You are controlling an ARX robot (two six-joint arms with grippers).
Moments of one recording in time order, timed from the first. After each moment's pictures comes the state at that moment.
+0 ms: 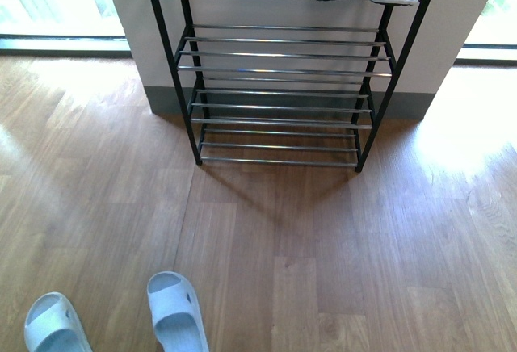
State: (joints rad) left arm 0.00 0.02 0.02 0.00 0.00 -0.01; right arm 0.00 0.00 0.02 0.00 0.00 0.00
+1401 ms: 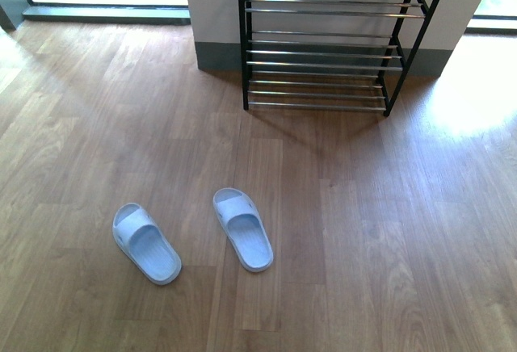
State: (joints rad) left arm 0.00 0.02 0.02 0.00 0.00 -0.01; right arm 0.00 0.00 0.02 0.00 0.00 0.00
